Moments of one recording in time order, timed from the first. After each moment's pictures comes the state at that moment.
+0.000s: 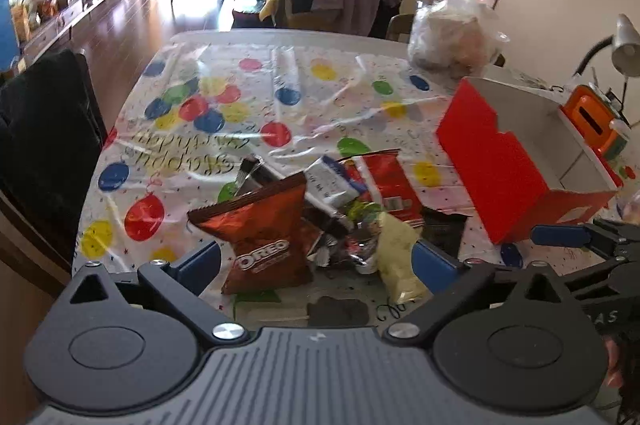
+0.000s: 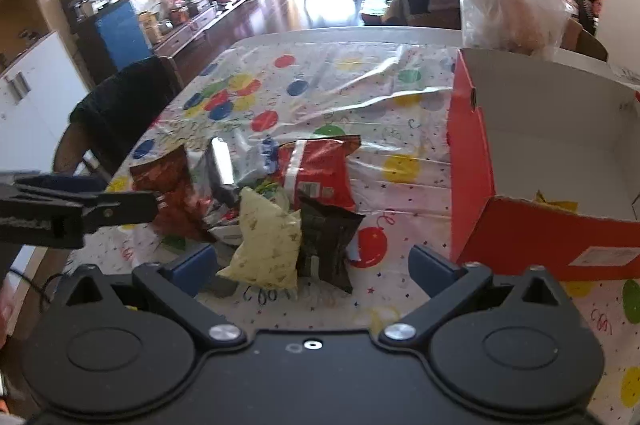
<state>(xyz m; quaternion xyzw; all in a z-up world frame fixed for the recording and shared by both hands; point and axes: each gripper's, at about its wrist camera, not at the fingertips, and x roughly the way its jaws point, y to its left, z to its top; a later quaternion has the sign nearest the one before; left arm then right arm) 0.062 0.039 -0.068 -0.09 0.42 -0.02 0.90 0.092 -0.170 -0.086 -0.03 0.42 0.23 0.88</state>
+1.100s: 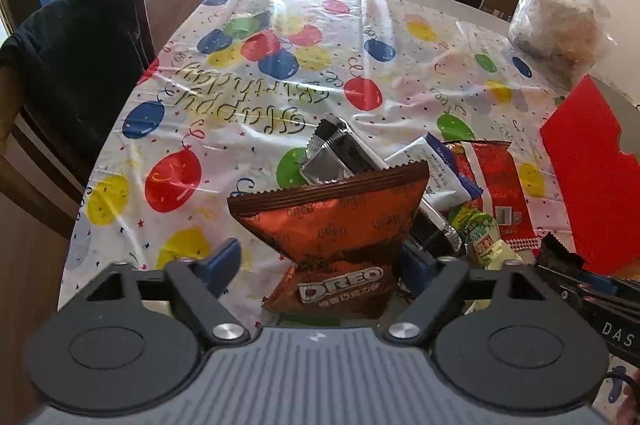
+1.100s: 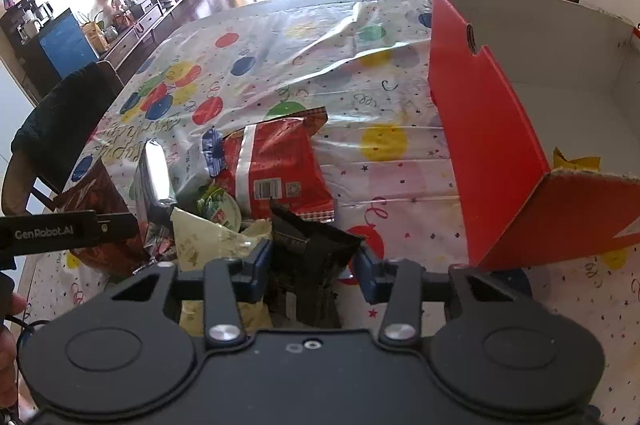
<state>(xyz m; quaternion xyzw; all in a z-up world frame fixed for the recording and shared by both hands) 0.117 0.062 -0.125 -0.13 0.48 0.08 0.86 0.133 -0.153 -0.133 0.01 0.47 0.16 0.87</state>
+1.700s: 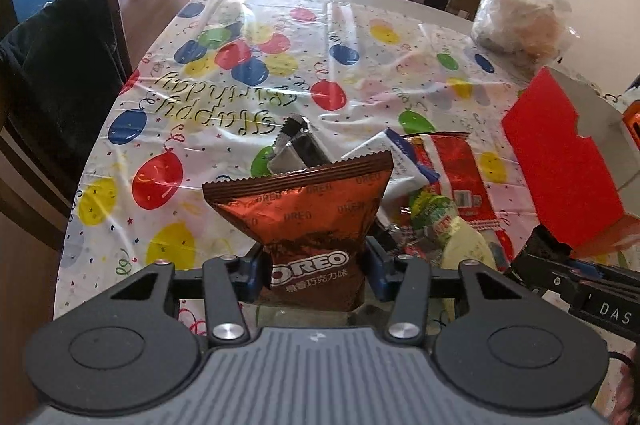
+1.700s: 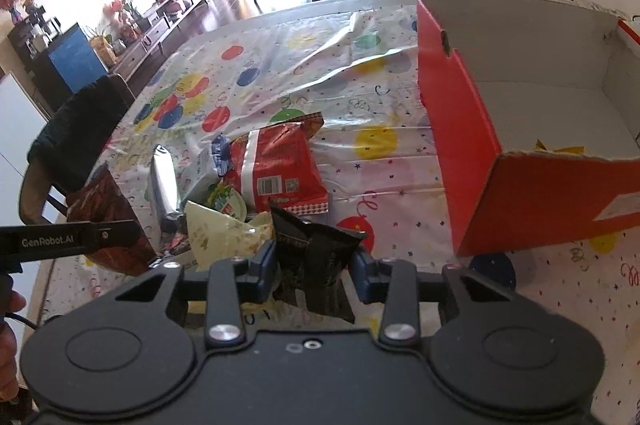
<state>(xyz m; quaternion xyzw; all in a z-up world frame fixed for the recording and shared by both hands) 0.098 0.054 -0.106 -0.12 0.47 0.04 0.87 0.115 -0.173 -0.119 0.03 0.45 0.17 0.87</state>
